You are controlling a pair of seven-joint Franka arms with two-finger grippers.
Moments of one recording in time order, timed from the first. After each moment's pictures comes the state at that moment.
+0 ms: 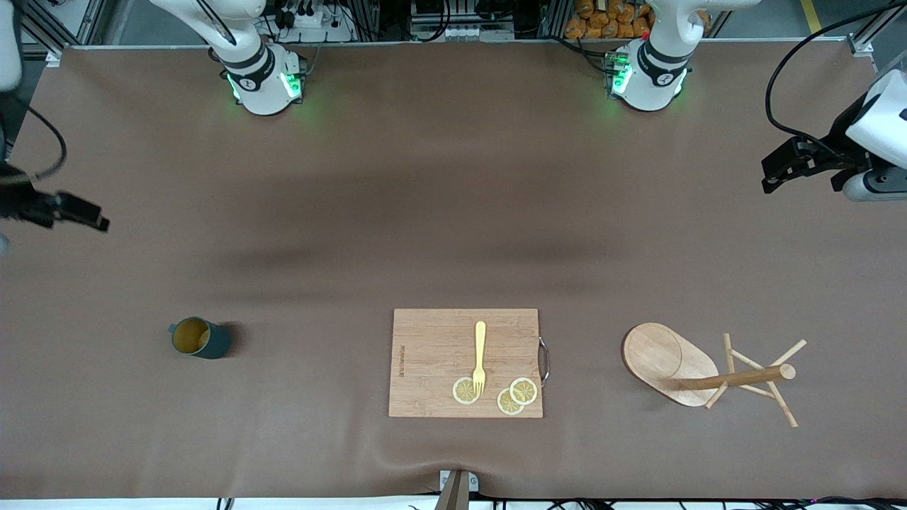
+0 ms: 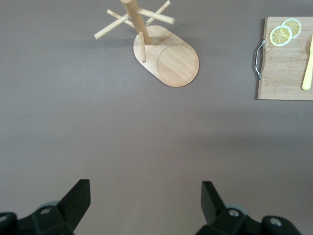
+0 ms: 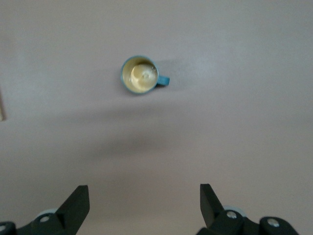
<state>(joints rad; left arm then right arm) -0.05 0.02 -0.05 -1.49 0.04 1.54 -0.12 -0.16 0.14 0.04 -1.64 0.03 1.74 -0.04</state>
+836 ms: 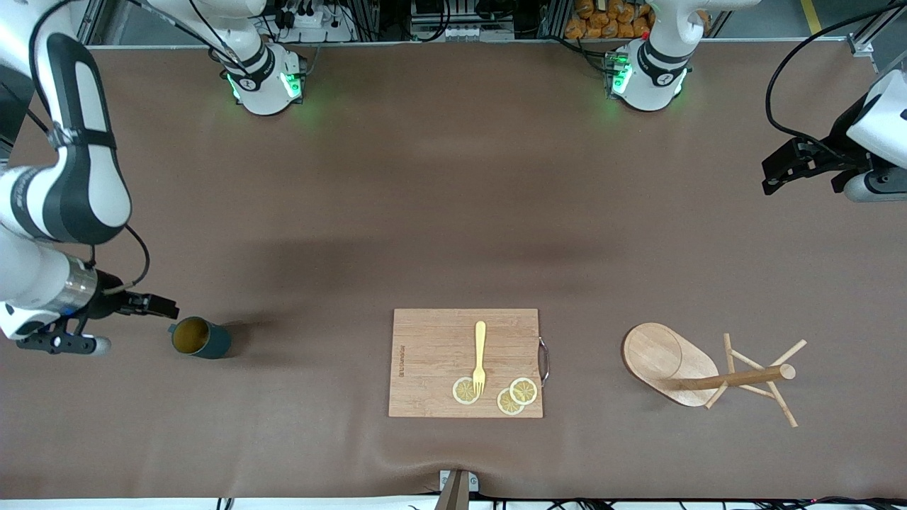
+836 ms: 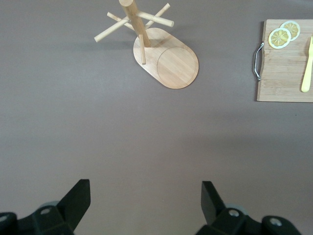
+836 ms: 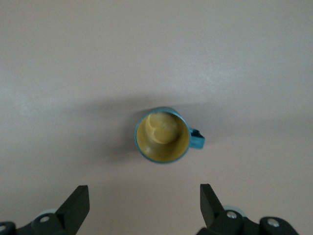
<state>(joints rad) -0.05 0.02 -0.05 -1.49 0.04 1.54 -0.12 -0.09 0.47 0.04 -1.51 0.04 1.98 0.05</state>
